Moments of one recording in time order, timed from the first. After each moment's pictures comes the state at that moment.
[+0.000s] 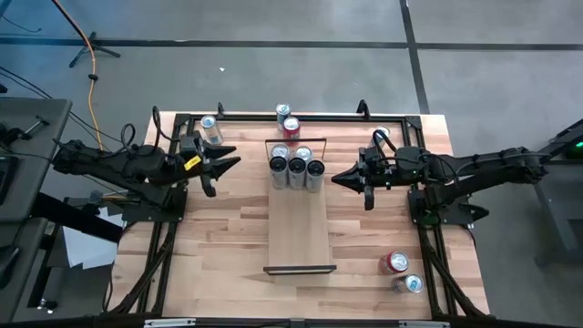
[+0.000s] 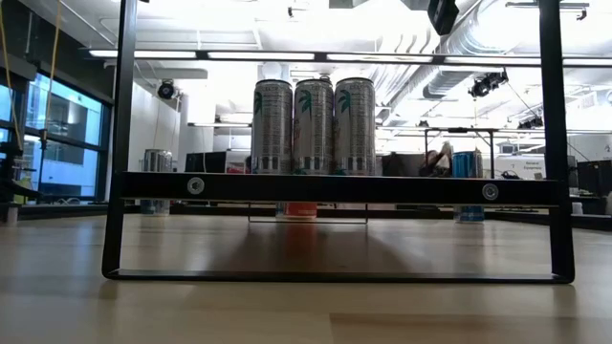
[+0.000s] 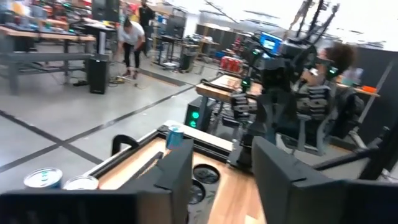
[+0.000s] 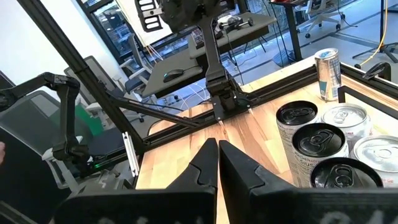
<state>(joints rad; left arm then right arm) -0.25 0.73 0.80 -0.04 -0.62 -0.21 0.08 0.96 0.80 0.02 0.06 0.43</state>
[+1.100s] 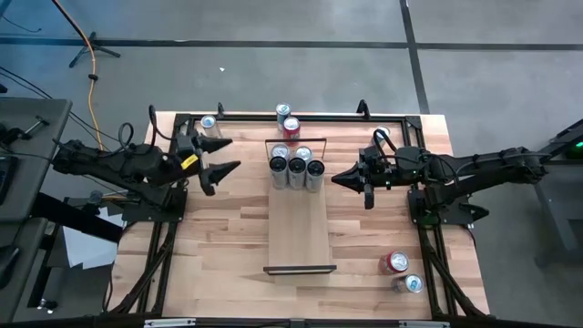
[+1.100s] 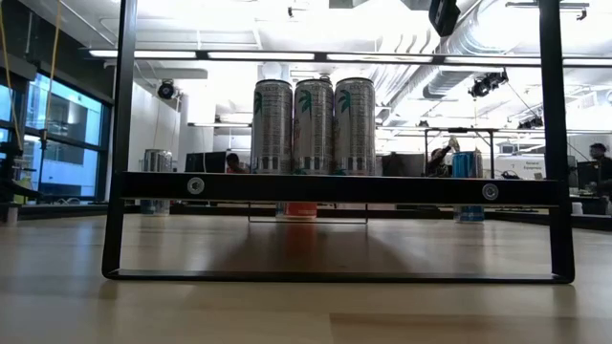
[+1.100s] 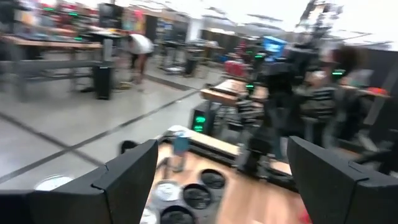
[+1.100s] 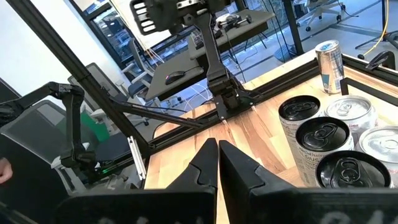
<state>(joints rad) -0.25 0.71 0.80 -0.03 -0.61 -0.17 0.08 0.96 0.80 0.02 0.06 0.49</state>
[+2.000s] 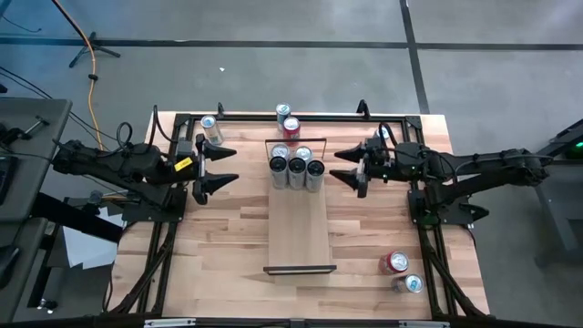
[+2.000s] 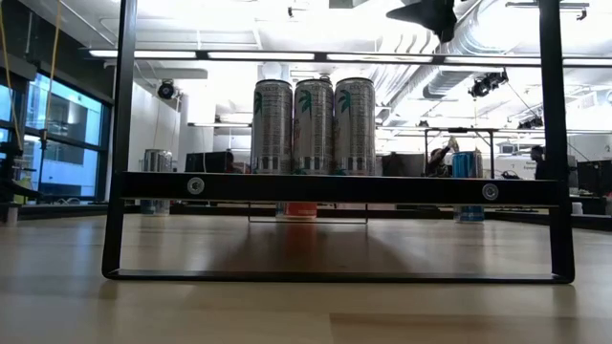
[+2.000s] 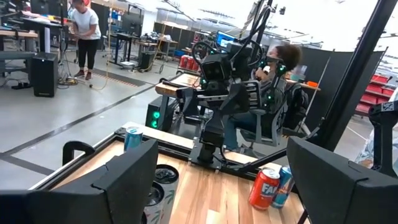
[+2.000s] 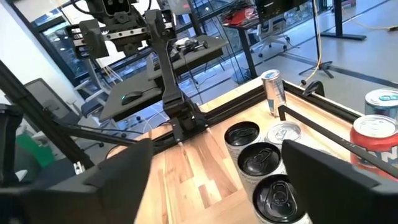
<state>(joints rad) -0.25 0.70 0.80 -0.03 -0.43 -0.21 0.04 0.96 0.80 0.03 0.21 0.42</state>
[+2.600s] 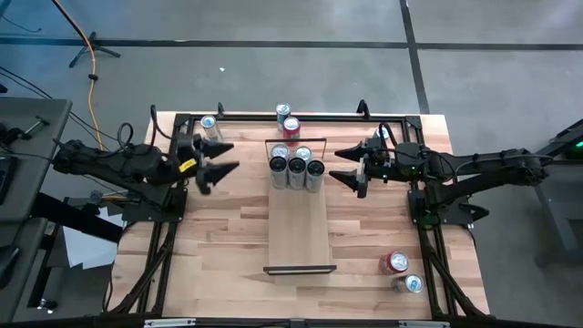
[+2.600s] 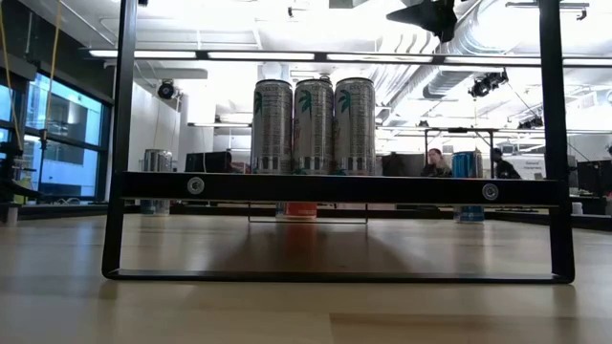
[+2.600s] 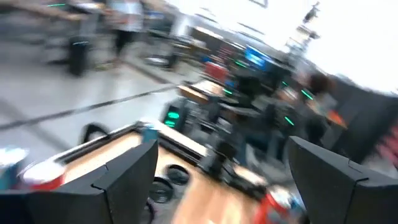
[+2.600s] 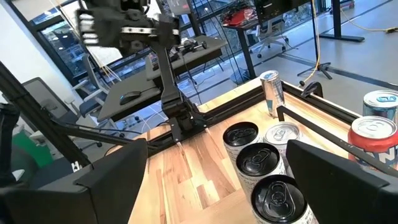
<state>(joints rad) -0.25 0.71 0.80 -0.03 -0.61 -0.41 0.04 0.96 0.80 0.03 0.22 0.41</state>
